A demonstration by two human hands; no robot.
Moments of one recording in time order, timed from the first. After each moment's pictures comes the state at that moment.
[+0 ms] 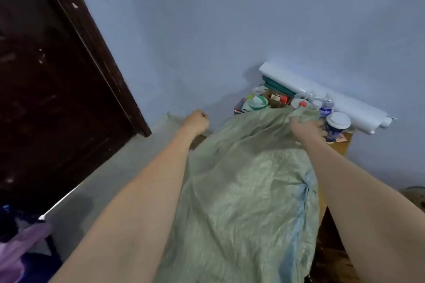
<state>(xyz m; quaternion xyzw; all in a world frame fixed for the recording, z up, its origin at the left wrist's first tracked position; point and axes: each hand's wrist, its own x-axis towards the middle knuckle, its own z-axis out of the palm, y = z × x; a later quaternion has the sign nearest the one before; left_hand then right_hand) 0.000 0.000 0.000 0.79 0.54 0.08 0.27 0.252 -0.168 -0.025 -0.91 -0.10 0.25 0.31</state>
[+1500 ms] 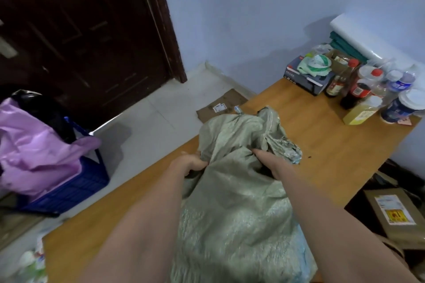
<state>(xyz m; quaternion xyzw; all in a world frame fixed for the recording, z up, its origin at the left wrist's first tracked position) -0.230 -0.131 -0.141 0.59 0.63 -0.23 0.45 0.006 -0.203 -0.134 -0.70 -0.18 0.66 0.21</state>
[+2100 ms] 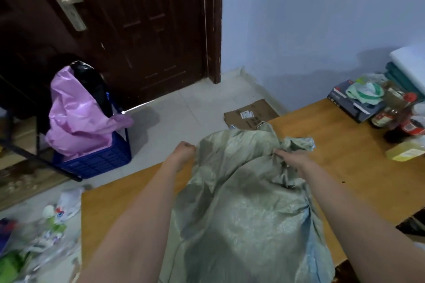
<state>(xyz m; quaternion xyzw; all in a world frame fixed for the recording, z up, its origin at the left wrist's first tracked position) -0.371 -0.154 -0.118 0.37 0.74 0.14 0.54 -0.039 -0.168 -0.123 -0.78 -0.28 0.53 0.16</state>
